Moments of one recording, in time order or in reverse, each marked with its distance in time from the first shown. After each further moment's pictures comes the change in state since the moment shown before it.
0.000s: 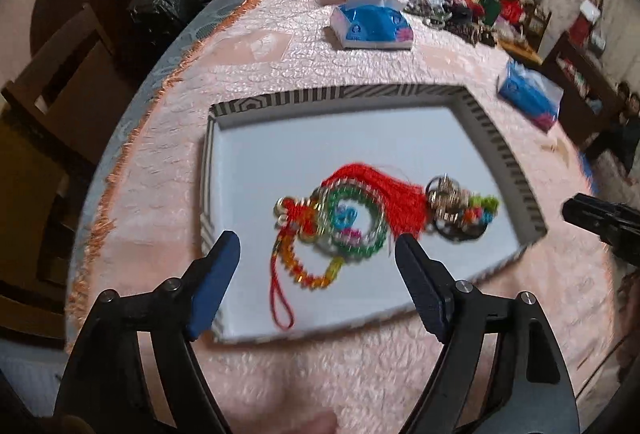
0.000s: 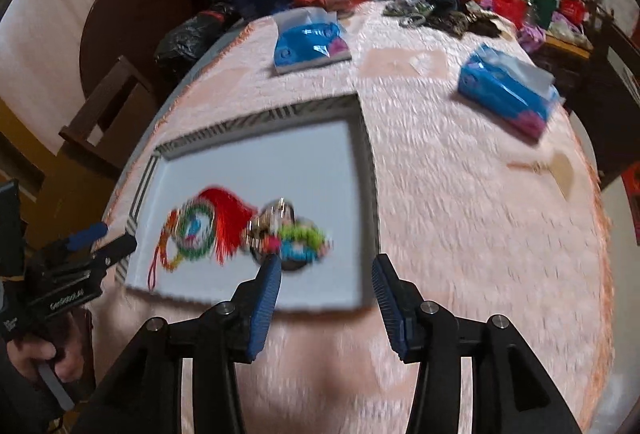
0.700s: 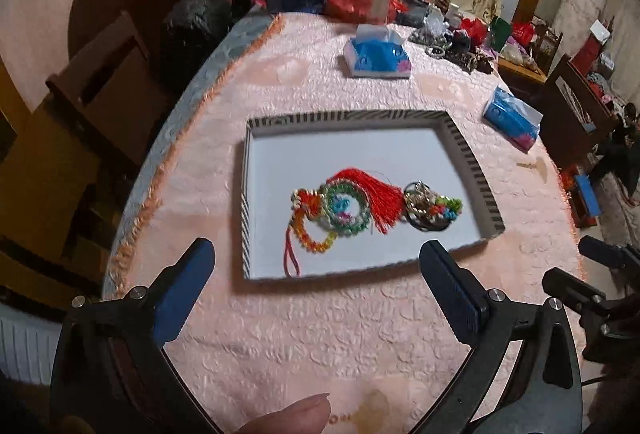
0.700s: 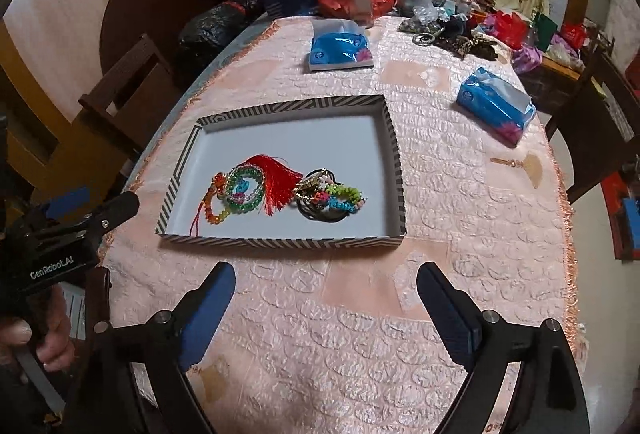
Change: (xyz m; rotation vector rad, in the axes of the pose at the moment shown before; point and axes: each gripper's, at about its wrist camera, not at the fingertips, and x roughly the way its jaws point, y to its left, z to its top) left arm -0.091 -0.004 -0.010 -0.086 -0.037 0.015; right arm -0.071 0.062 -0.033 -0.086 -0.004 -0.062
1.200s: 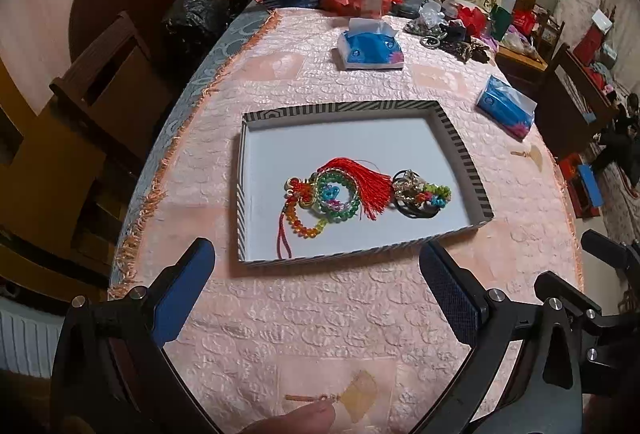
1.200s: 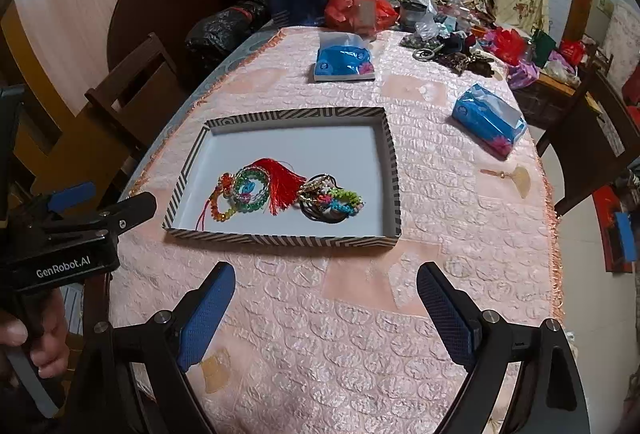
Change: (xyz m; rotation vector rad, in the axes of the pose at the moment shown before) left arm -0.018 -0.021 -0.004 0.030 0.024 0.033; right arm -0.022 0.010 -0.007 -0.030 -0.032 -0.028
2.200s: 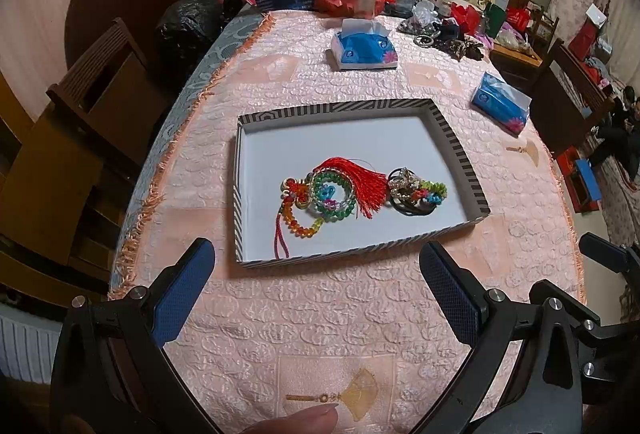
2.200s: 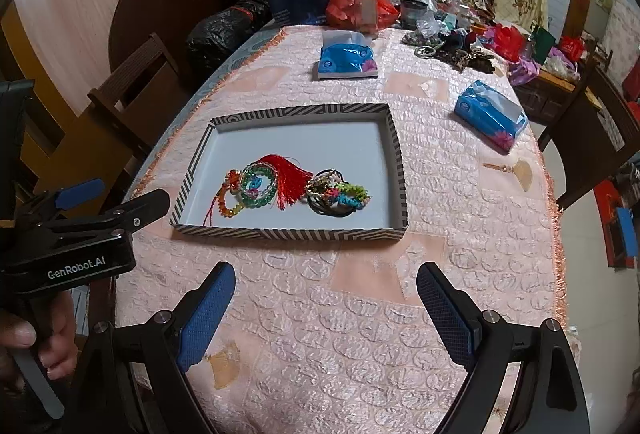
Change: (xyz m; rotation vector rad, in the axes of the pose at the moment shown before) left arm -0.002 -0.002 -0.001 0.015 0.000 -0.007; right arm -0.002 0.008 -0.006 0.007 0.003 0.009
